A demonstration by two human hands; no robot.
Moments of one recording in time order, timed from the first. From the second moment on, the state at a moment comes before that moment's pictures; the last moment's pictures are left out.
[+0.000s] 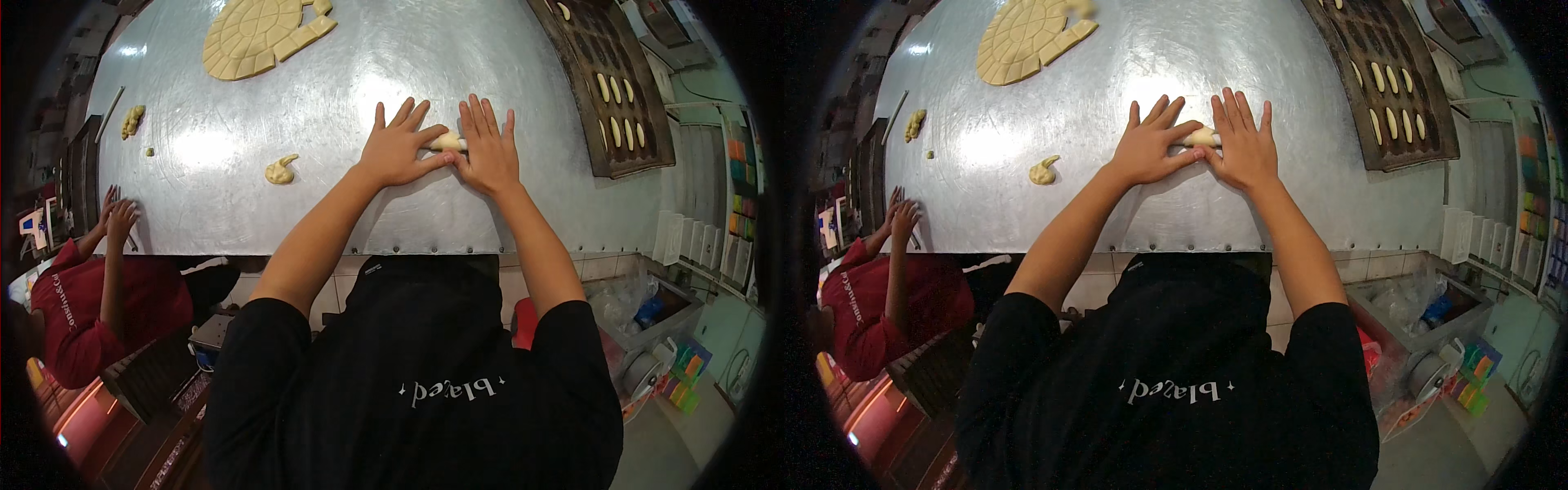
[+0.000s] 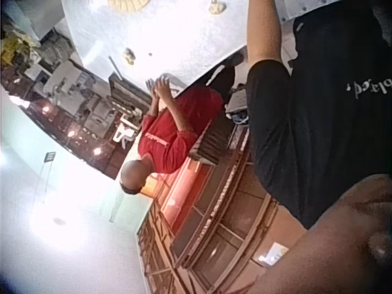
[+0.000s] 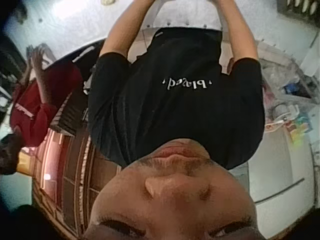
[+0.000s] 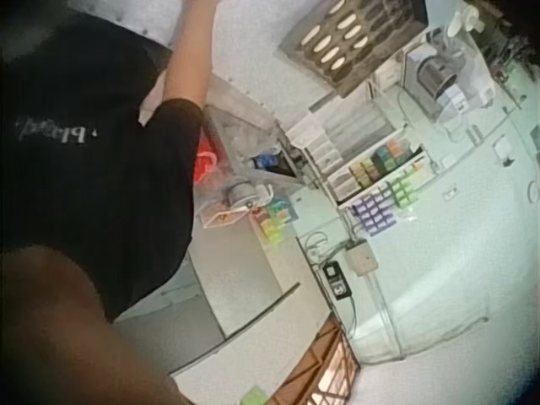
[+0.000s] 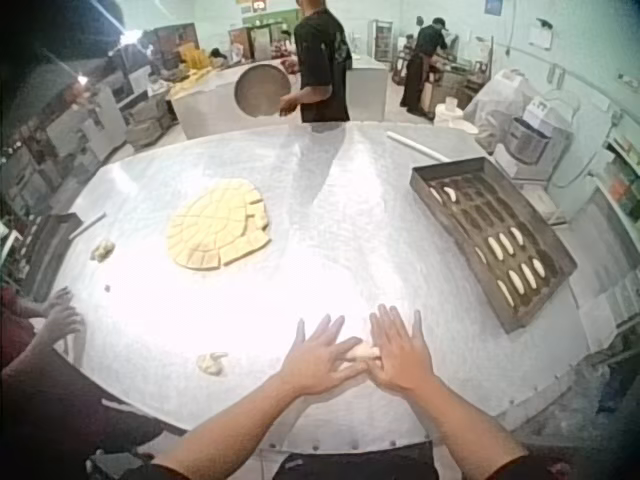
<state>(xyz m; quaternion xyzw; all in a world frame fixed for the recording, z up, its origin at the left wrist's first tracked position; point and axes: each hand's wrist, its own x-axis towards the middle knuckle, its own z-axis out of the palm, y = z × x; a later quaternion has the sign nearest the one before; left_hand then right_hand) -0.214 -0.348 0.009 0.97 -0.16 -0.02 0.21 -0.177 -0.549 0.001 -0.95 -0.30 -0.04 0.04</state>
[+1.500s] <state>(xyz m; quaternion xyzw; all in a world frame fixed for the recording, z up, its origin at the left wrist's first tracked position) -0.216 -0.345 -0.006 0.92 -0.11 -0.02 0.38 -0.203 -0.549 0.004 -0.95 -0.30 -0.04 0.06</state>
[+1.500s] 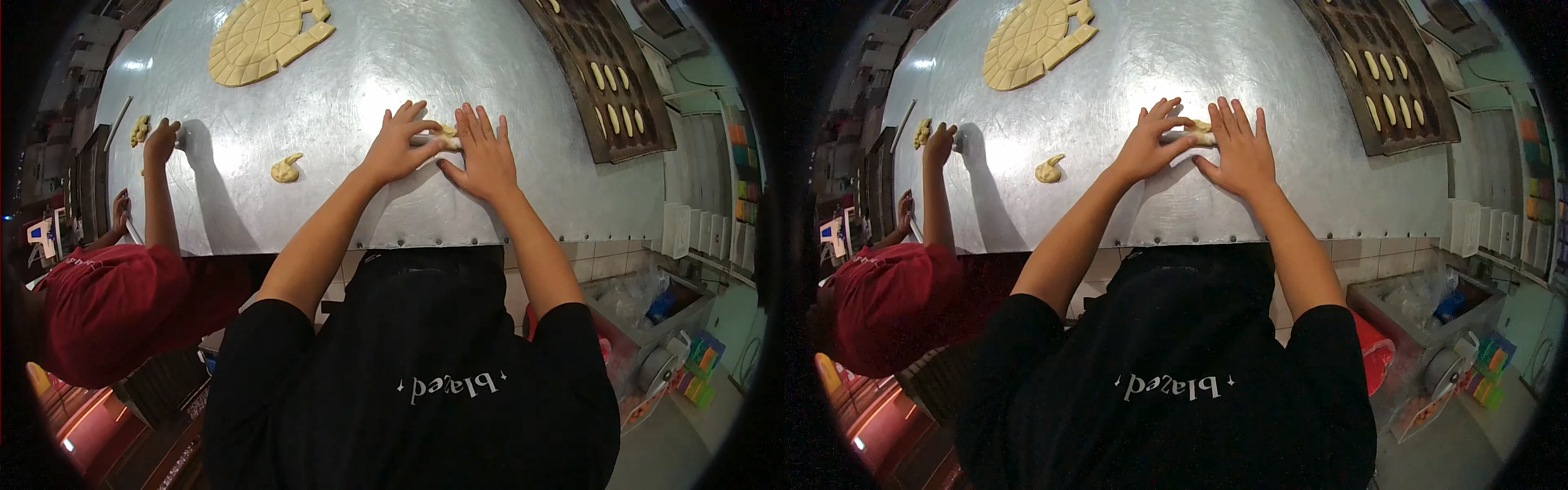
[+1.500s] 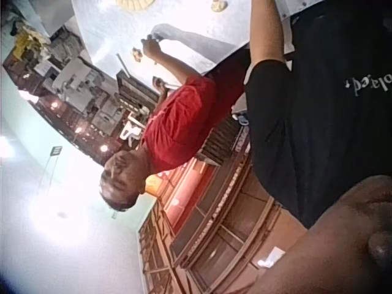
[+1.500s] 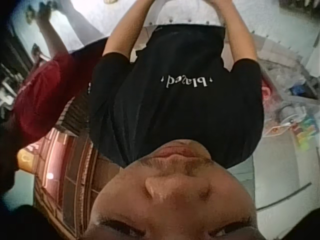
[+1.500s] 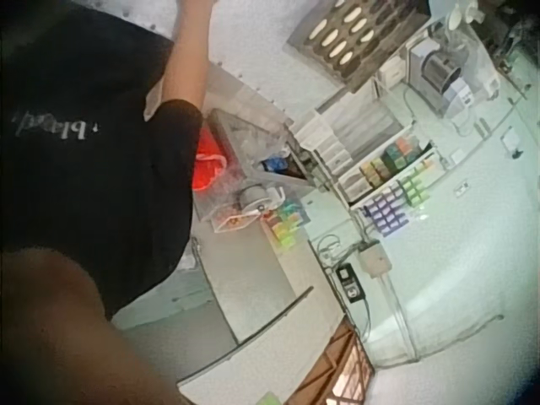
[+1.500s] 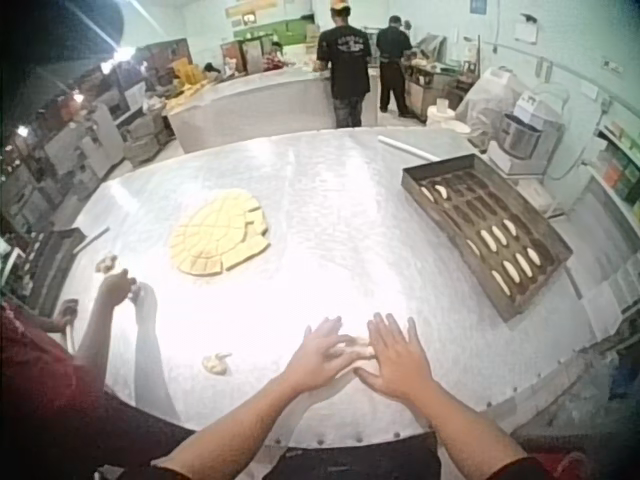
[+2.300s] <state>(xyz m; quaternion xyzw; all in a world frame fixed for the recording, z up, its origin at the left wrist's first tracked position) -0.216 -0.345 -0.004 0.90 -0.11 0.00 0.42 -0.211 -0.549 0.001 -0.95 -0.29 -0.04 0.06</state>
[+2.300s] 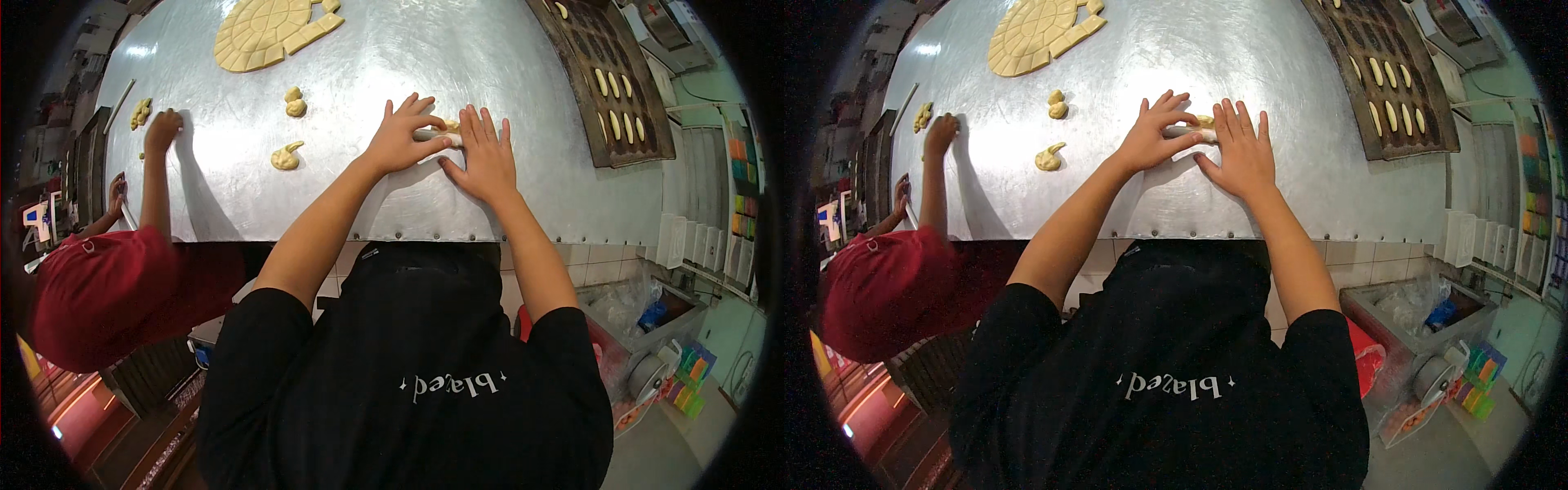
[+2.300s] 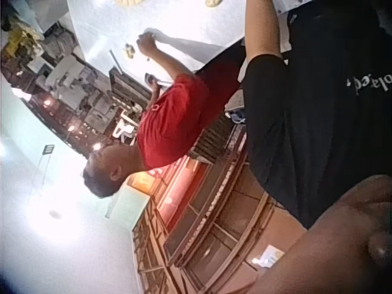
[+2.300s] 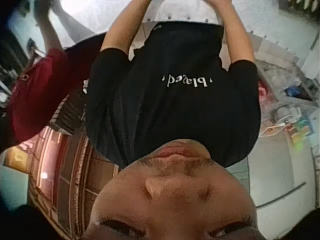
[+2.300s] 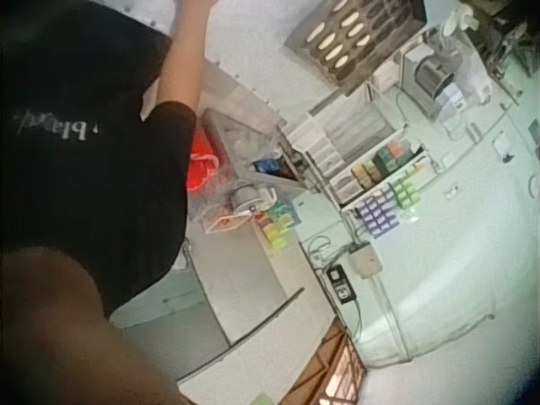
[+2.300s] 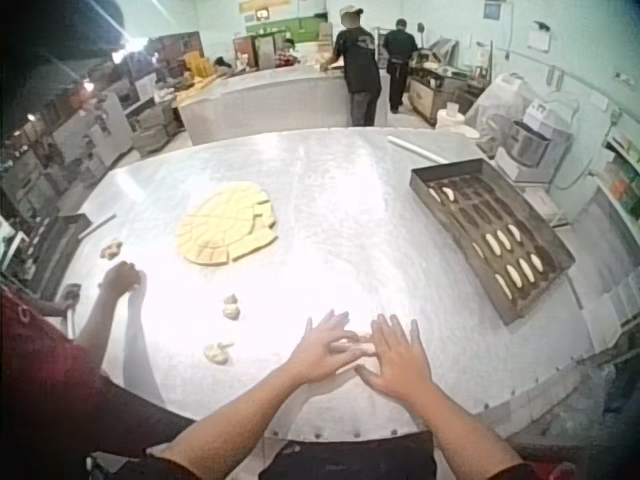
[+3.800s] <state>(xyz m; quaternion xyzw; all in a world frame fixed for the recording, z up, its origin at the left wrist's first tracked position) -0.208 -0.368 -0.009 0.94 0.02 0.13 0.32 -0.195 -0.563 -0.005 -0.92 -0.24 -0.09 0.29</state>
